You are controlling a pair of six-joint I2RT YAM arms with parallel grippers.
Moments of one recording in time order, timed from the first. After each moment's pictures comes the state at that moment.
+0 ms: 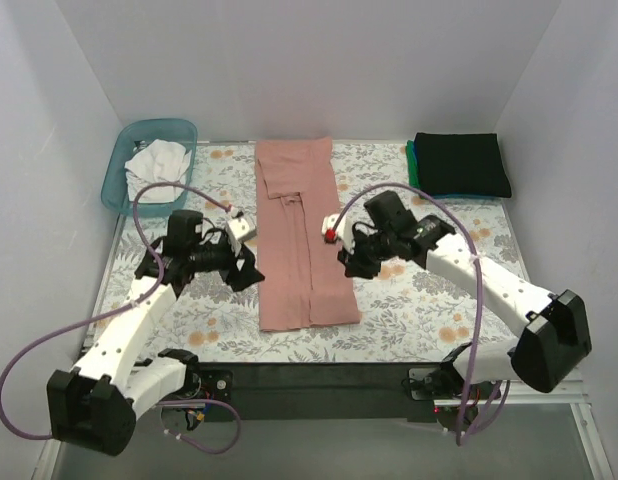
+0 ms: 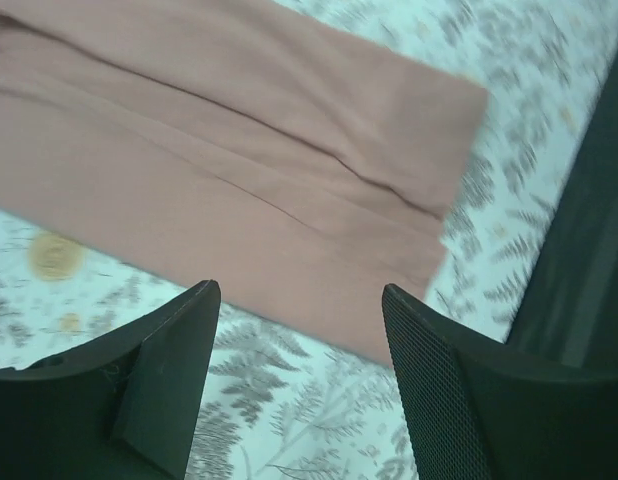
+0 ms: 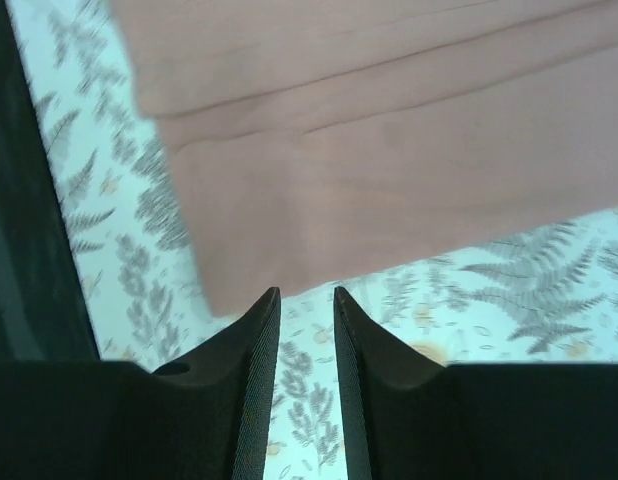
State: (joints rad) left arm -0.21 1.10 0.86 -0.48 0.74 0.39; right arm 0.61 1.39 1.16 -0.71 -0.52 -0.55
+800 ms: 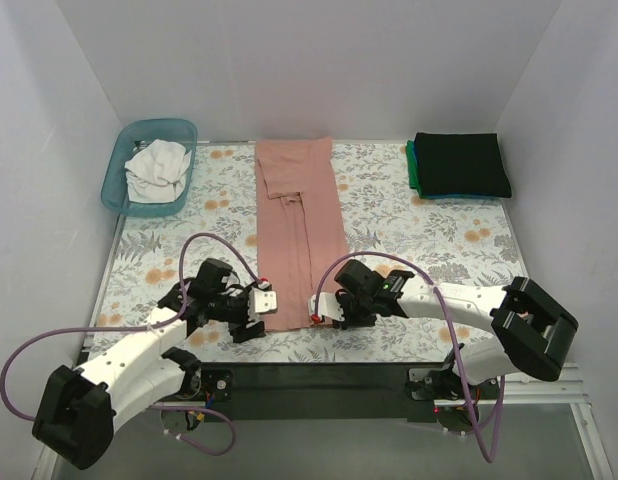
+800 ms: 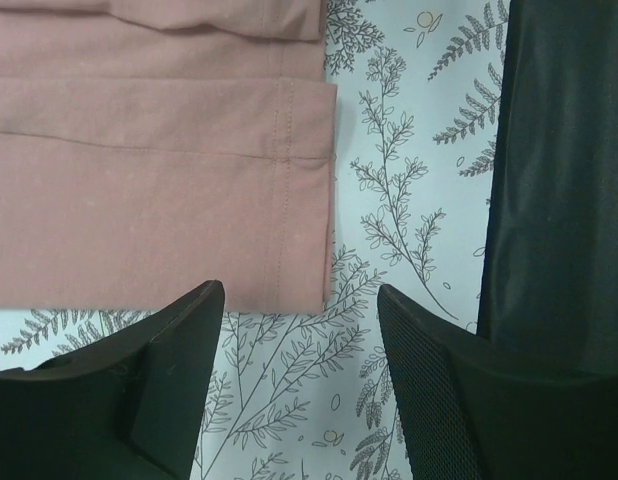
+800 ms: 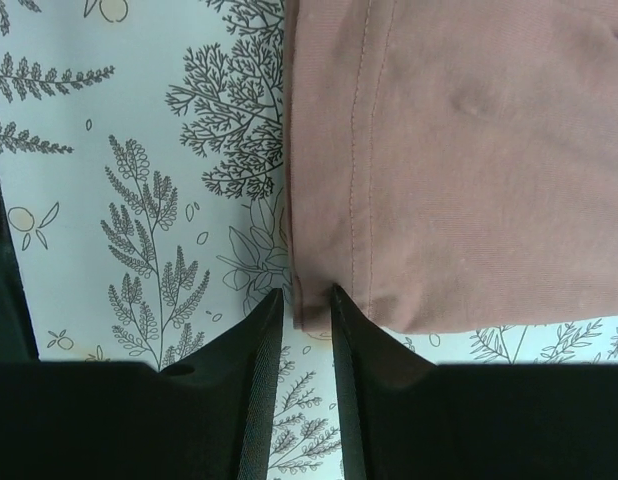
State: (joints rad) left arm -0.48 0.90 0.40 -0.49 0.68 0.79; right arm 1.00 1.40 0.71 -0.47 -0.19 -0.72
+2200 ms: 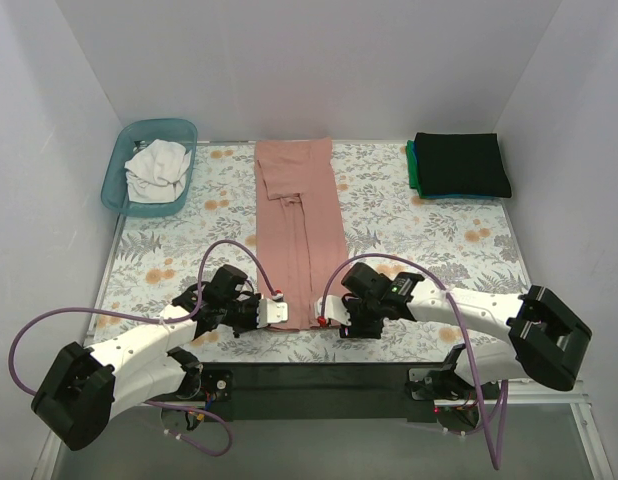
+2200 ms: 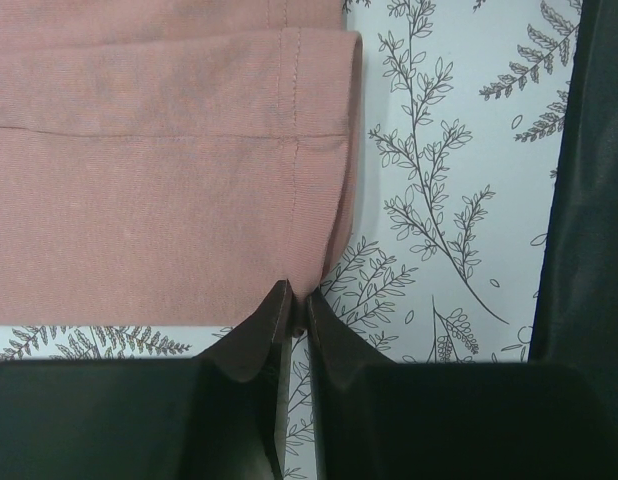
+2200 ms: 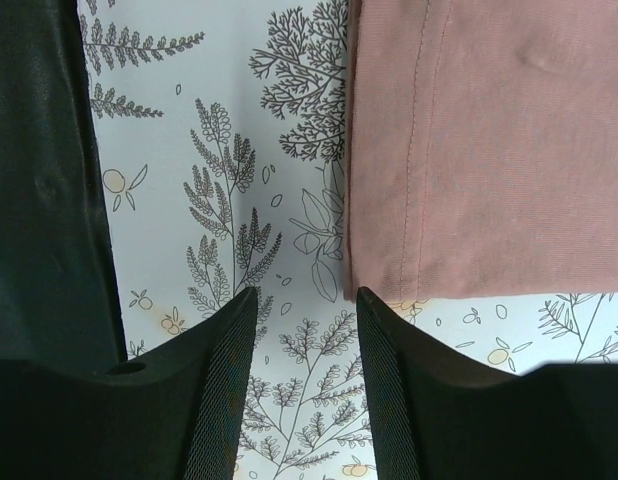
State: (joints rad) left arm -0.63 1.00 0.37 -0.37 0.48 0.80; right arm 1.00 1.31 0.68 -0.56 -0.25 -0.66
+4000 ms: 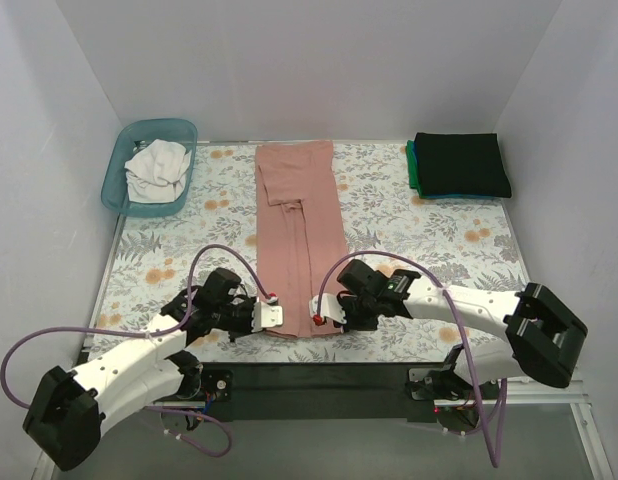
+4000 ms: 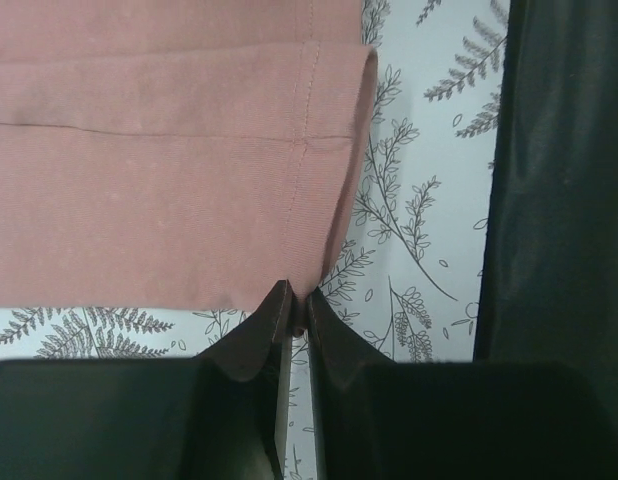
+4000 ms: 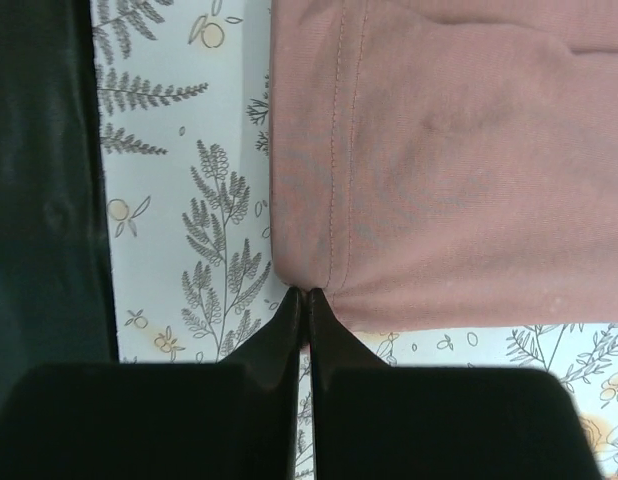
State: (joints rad) left arm -0.63 0.87 0.36 -0.47 0.50 0.79; right arm 1.01 1.35 0.72 -0.54 -0.28 -0.68
